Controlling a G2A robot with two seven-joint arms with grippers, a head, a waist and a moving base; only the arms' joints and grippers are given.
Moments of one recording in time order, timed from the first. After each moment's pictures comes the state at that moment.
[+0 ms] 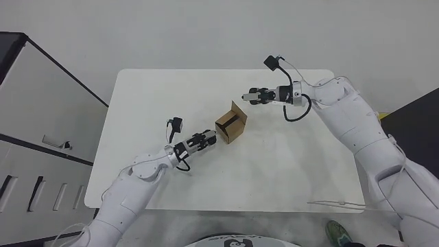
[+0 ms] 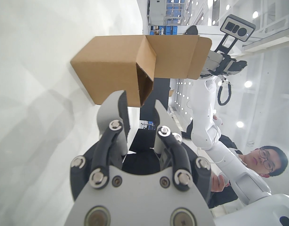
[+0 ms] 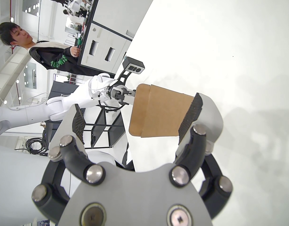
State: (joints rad) left arm 1.37 -1.21 -1.09 -1.20 -0.27 -0.41 -0.66; right arm -0.69 -1.11 0.75 -0.95 0.28 -0.57 1.06
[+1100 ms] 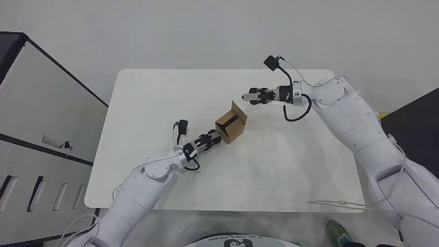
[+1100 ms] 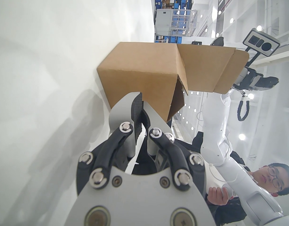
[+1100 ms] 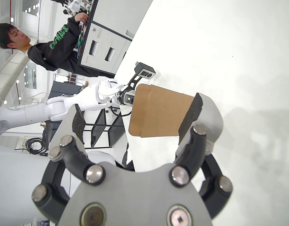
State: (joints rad) left arm 1.30 -1.26 -0.99 -1.07 -0.24 -0.42 -0.53; right arm -0.69 -1.11 0.75 -0.95 0.28 -0.57 1.06
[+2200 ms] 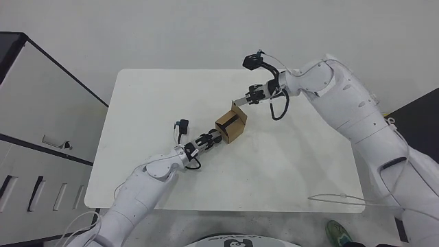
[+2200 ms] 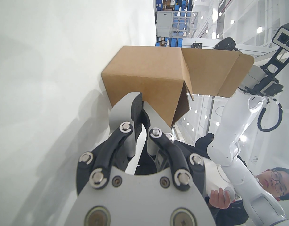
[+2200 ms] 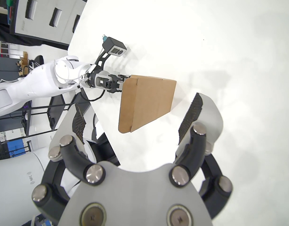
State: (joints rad) left arm 1.28 -1.27 -0.98 -1.04 -0.24 -0.44 -0.52; right arm -0.58 -1.12 0.69 -1.14 -0.09 -0.33 1.15
